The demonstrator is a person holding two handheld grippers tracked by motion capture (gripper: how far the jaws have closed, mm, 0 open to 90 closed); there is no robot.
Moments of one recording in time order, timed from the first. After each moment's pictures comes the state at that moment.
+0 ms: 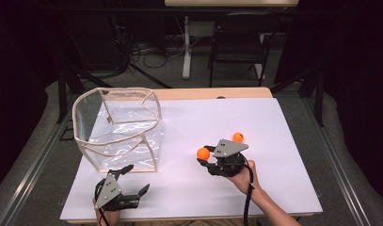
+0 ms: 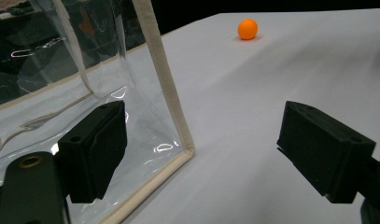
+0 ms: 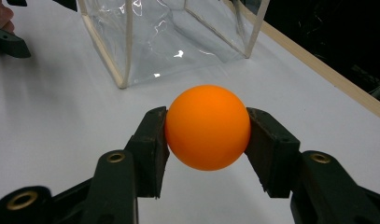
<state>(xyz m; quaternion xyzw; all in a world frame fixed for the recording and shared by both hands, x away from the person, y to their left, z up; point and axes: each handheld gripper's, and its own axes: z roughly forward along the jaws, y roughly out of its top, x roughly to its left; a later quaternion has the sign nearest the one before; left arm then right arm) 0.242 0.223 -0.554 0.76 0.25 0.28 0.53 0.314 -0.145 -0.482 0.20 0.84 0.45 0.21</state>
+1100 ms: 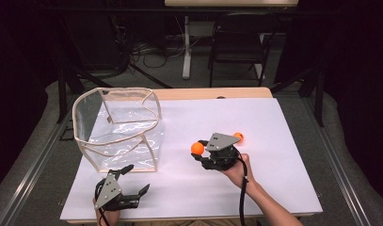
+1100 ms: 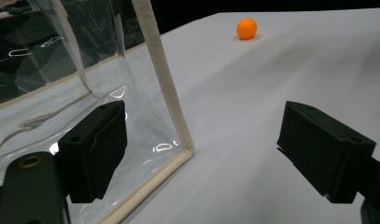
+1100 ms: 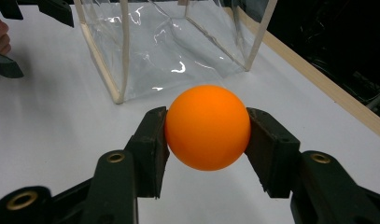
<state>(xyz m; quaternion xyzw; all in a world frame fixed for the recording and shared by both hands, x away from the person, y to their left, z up) 0.242 0.223 -0.555 0.76 0.25 0.27 0.53 0.327 -0.127 -0.469 0.19 0.85 0.45 0.21</state>
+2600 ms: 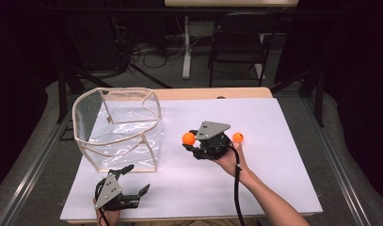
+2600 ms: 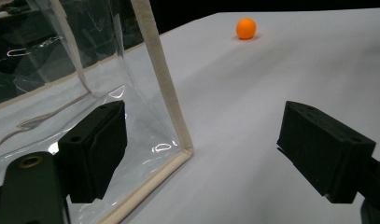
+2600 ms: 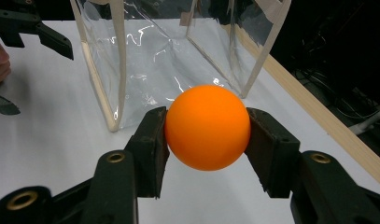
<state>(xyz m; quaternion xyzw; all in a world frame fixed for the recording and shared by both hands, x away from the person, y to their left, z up) 0.242 0.223 -0.555 0.76 0.25 0.27 0.53 0.344 -0.102 -0.438 0.16 0.85 0.45 0.22</state>
